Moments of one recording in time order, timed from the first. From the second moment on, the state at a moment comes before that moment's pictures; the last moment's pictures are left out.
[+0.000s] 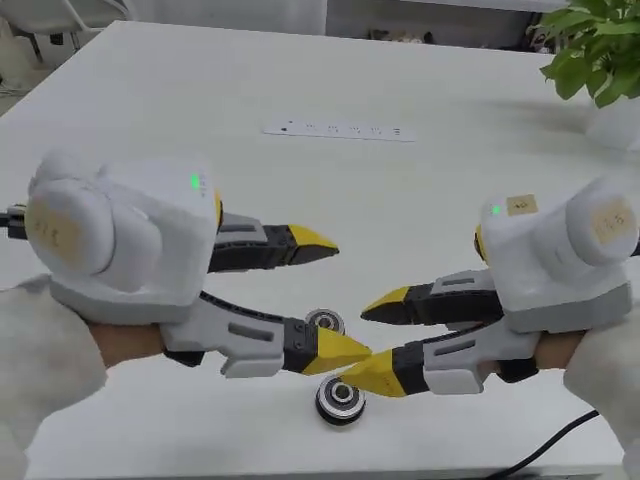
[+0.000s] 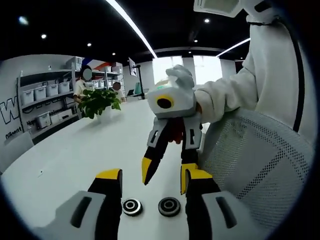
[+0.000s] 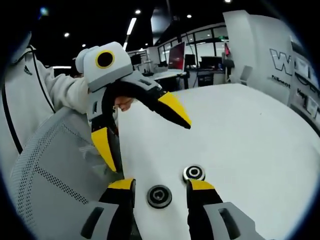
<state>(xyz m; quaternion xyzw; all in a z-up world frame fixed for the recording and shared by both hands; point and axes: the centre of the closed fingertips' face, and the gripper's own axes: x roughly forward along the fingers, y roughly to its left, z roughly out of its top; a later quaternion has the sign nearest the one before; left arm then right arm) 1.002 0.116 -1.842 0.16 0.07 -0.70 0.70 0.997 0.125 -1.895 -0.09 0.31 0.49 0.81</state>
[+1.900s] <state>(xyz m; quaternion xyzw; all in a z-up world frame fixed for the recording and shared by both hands) 0.993 0.115 -1.939 0.22 0.17 -0.70 0.66 0.987 0.118 -1.955 -0.17 0.36 0.48 0.78</state>
